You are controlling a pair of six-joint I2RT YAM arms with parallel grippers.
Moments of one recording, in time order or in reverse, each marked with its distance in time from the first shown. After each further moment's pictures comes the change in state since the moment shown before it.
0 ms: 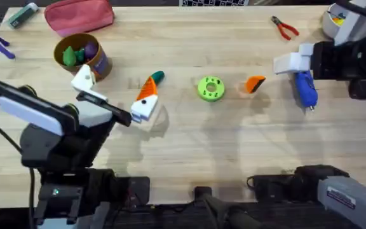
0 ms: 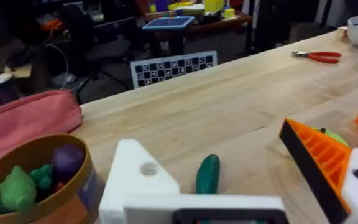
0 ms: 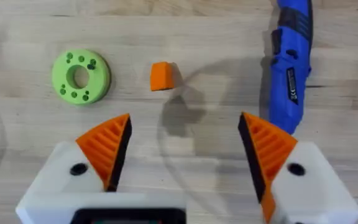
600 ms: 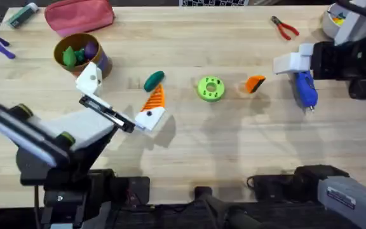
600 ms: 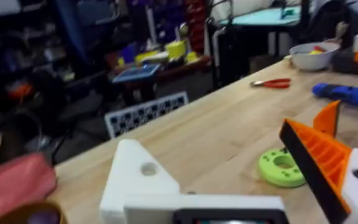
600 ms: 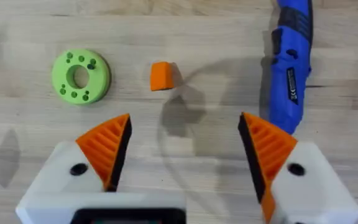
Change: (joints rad) left arm 0.000 -0.153 -0.053 0.076 0.176 0.000; right arm 0.000 0.000 0.000 0.000 0.000 0.000
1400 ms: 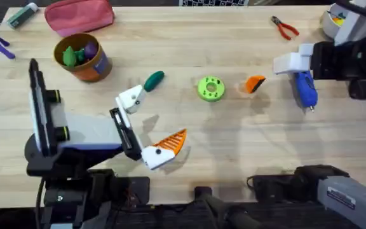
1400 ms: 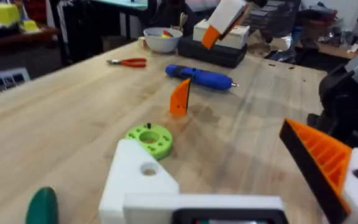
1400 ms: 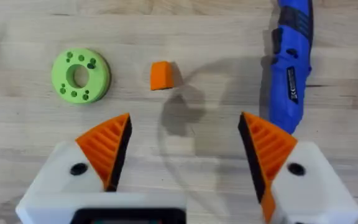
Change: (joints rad) left arm 0.000 0.000 0.000 -0.128 0.549 -0.200; right arm 0.000 0.000 0.000 0.000 0.000 0.000
